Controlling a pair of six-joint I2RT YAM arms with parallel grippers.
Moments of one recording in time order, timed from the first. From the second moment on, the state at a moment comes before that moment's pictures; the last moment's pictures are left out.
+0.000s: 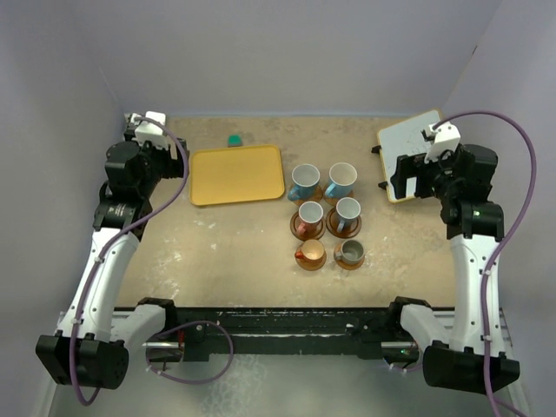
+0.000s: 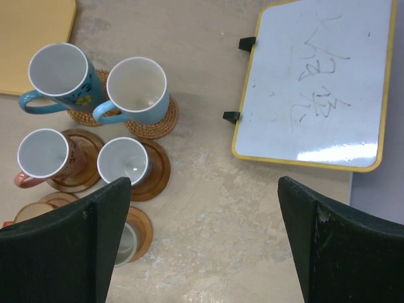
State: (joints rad) left arm -0.08 1.01 1.06 -0.23 0.05 0.07; right arm -0.16 0.97 1.20 -0.73 -0.28 -0.22
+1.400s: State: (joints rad) left arm -0.07 0.82 0.84 -0.09 -0.01 0.06; right arm -0.14 0.84 1.02 -0.58 -0.19 -0.20
